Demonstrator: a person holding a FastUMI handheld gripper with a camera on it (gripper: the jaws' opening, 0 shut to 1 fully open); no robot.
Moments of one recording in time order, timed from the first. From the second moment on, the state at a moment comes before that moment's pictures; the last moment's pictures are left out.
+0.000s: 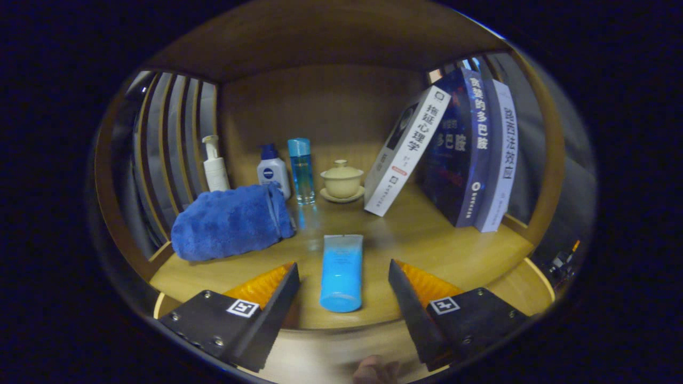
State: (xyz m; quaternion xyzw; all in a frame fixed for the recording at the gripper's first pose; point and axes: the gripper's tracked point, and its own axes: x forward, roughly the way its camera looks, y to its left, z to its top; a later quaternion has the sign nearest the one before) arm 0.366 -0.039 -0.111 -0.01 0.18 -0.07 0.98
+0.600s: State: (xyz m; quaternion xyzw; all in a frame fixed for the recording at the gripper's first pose) arm 0.256 -0.067 -0.035 -0.01 0.15 -0.04 0.99
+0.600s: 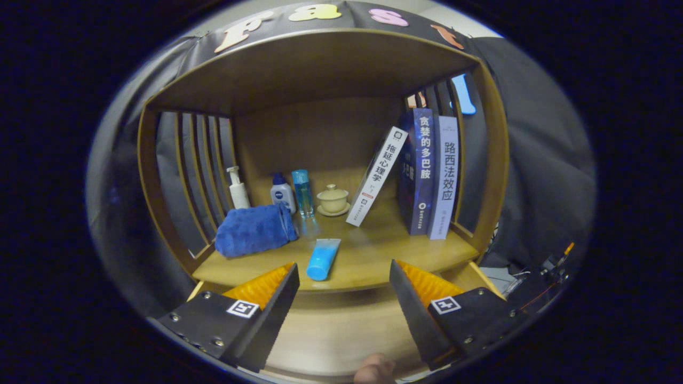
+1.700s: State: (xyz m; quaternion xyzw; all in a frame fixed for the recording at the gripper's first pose) arm 0.057 -0.054 -0.116 -0.05 0.11 -0.01 0.99
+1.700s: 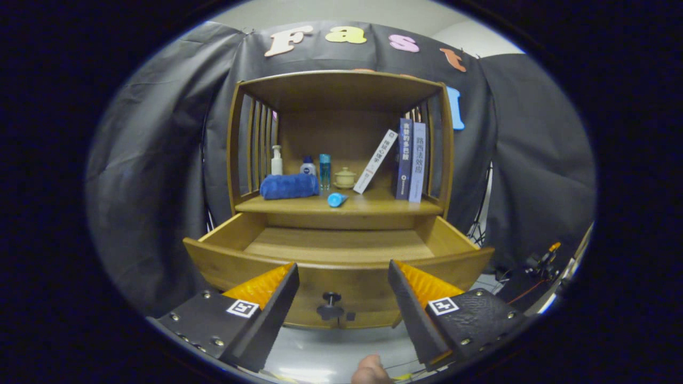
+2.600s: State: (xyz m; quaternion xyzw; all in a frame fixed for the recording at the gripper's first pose) arm 0.101 -0.063 -0.187 -0.02 0.12 -0.04 0.99
